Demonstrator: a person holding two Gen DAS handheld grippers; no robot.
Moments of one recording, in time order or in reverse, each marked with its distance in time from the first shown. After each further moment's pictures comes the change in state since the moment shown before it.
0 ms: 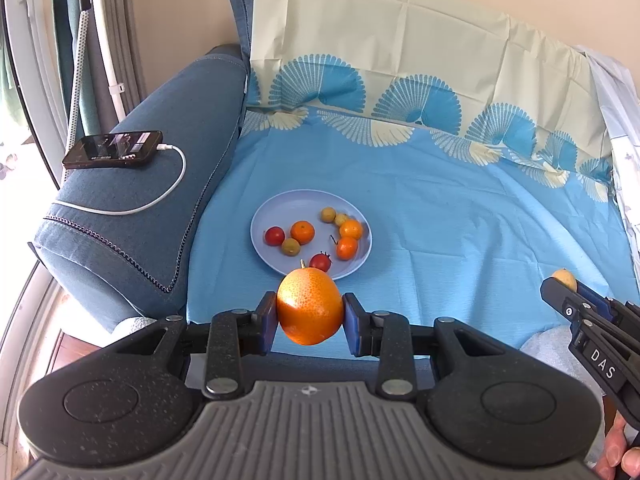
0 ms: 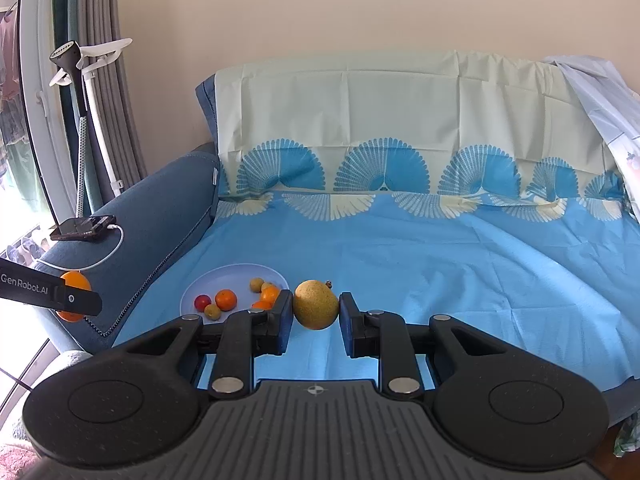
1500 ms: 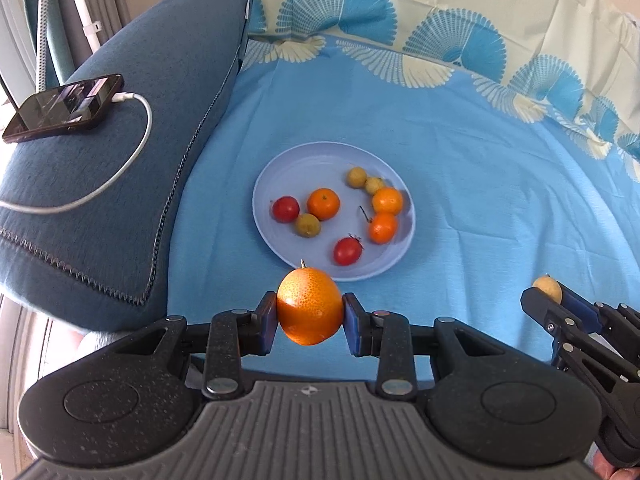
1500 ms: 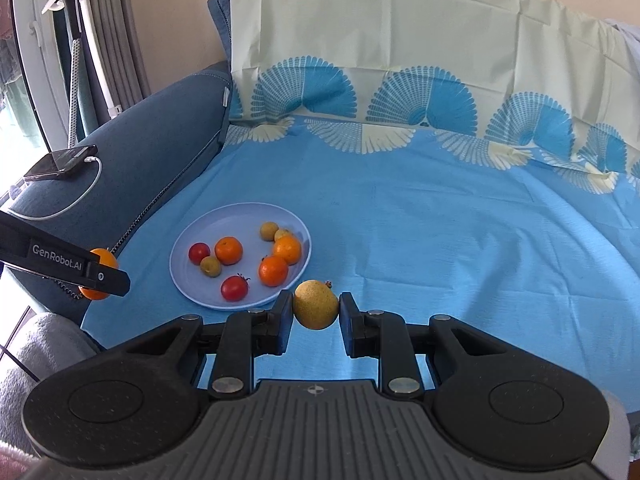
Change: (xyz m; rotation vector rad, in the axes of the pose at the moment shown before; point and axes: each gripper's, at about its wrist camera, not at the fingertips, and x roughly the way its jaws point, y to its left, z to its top) left arm 0.140 0.025 0.050 -0.015 0.230 0.022; right arm 0.131 0.027 0.008 -0.070 0.233 0.049
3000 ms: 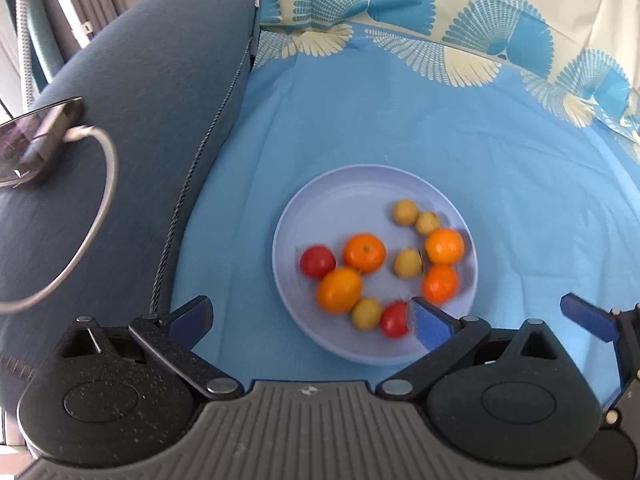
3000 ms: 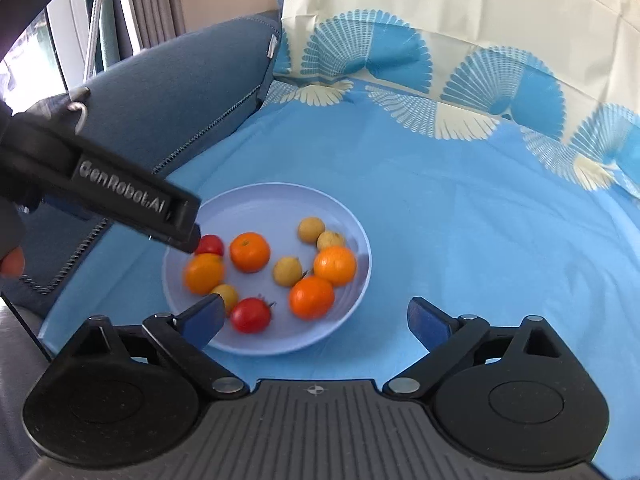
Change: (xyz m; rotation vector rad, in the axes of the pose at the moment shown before) left arm 0.071 0.008 0.054 0.015 0.029 0.079; right arm 0.118 0.032 0.031 -0.132 0.095 0.091
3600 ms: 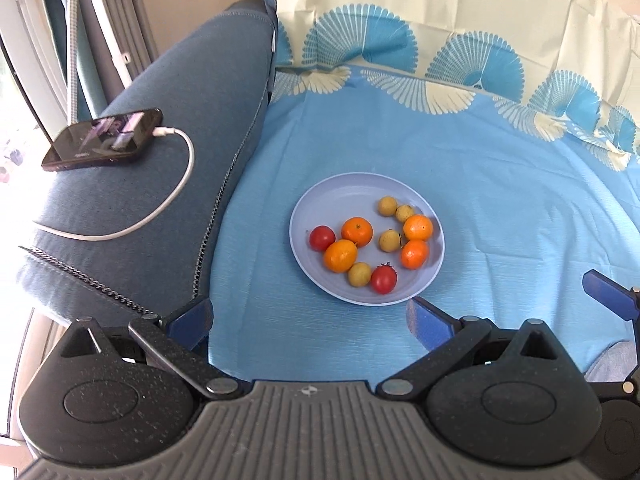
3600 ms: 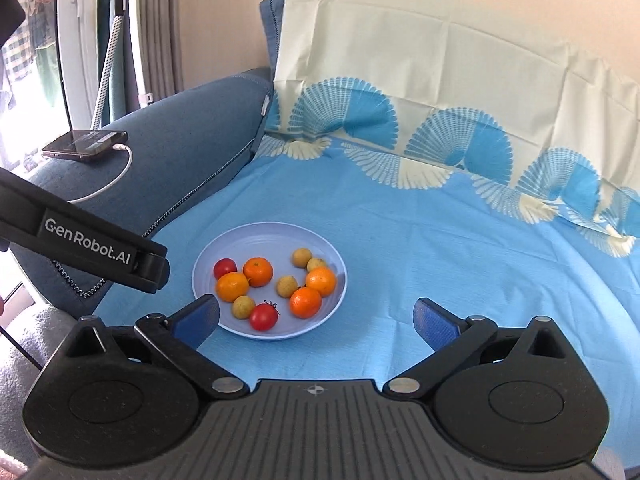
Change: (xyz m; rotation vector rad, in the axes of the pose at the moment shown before) left arm -0.096 0.001 -0.064 -0.006 -0.132 0.020; right arm -0.103 0.026 -0.028 -0.021 -0.153 -0.102
